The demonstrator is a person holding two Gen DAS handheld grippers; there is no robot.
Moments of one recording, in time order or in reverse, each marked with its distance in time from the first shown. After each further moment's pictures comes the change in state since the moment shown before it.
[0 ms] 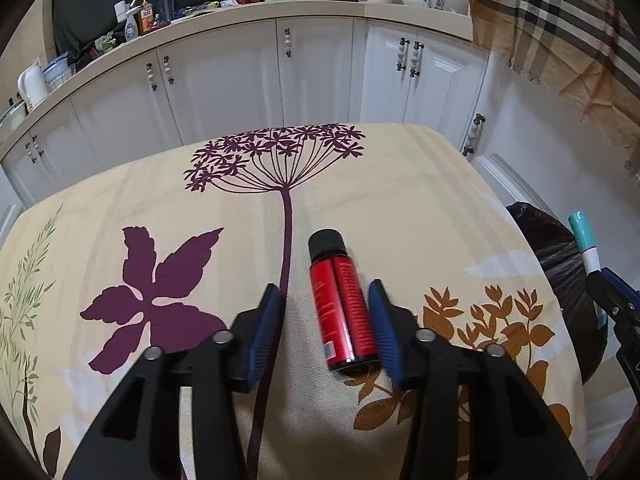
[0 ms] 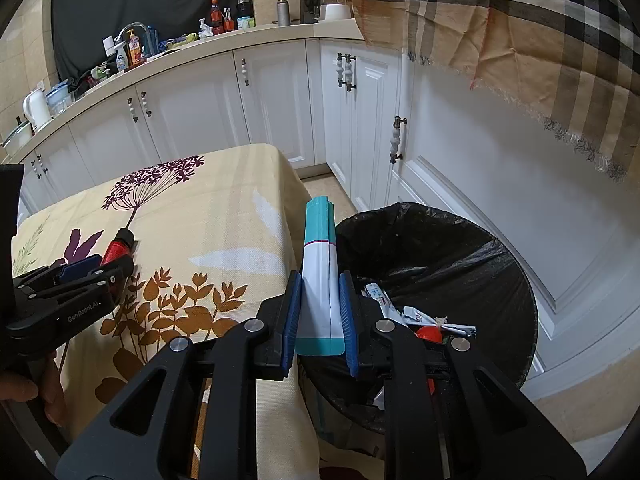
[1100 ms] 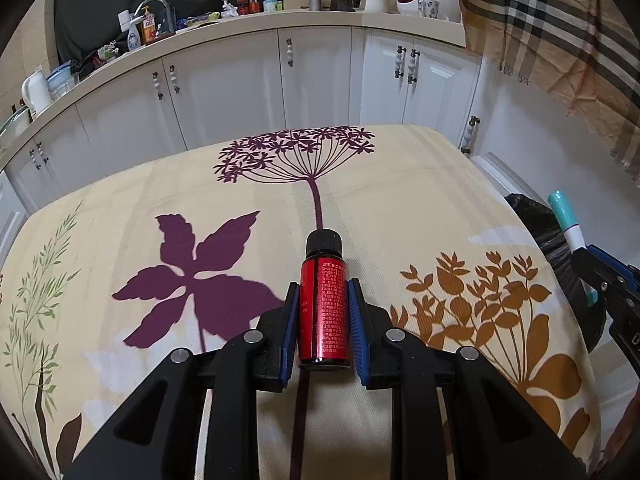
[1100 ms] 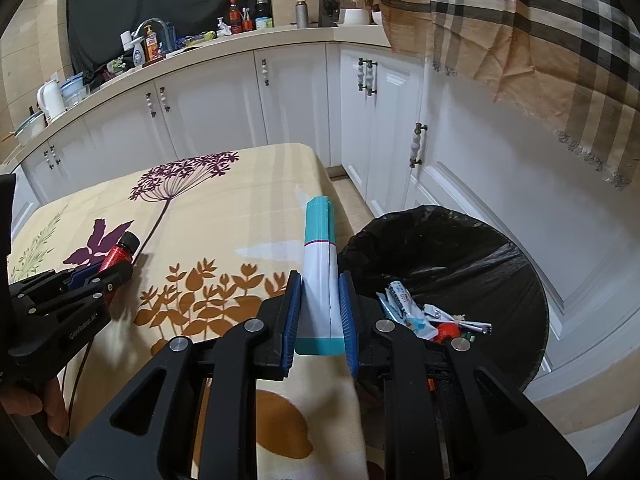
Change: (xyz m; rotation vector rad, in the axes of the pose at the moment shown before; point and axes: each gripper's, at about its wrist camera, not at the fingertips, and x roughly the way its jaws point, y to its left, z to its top) left arm -0.026 0.021 -0.020 0.021 -0.037 -0.001; right arm -0.015 0.031 -0.007 -0.038 -0.009 0.035
